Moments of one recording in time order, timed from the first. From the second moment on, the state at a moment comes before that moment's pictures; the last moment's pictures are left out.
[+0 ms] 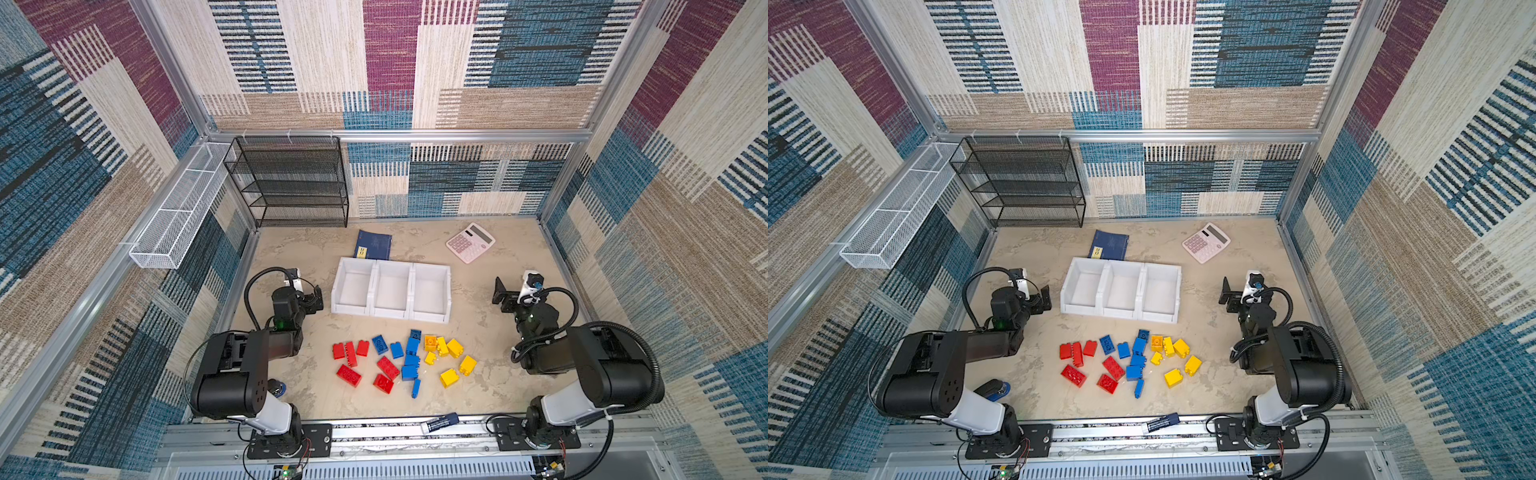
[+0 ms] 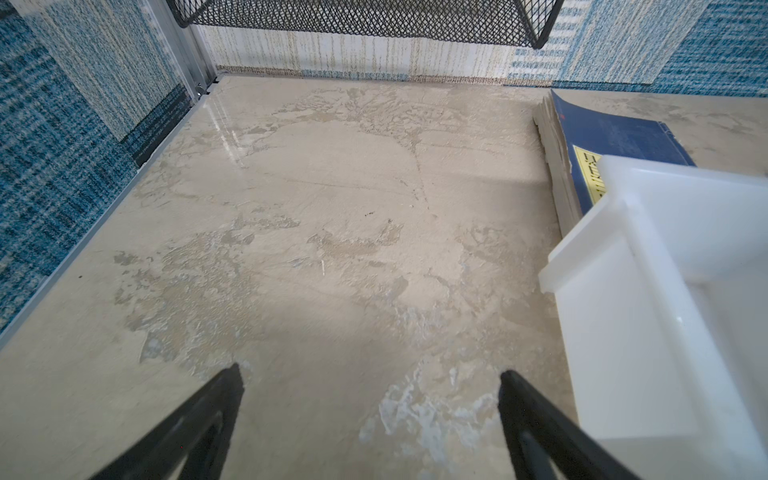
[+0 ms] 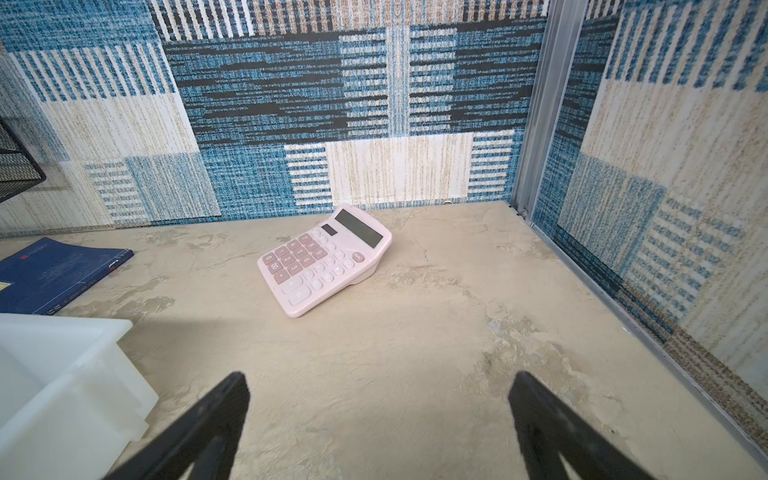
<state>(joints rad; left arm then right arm) 0.03 1.54 0.43 0.68 -0.05 -0.03 -0.03 1.53 0.20 1.27 0.03 0.05</state>
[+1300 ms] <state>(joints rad) 0.00 1.11 0.65 0.09 0.04 -0.17 0.21 1.04 0.64 0.27 0.03 0.14</state>
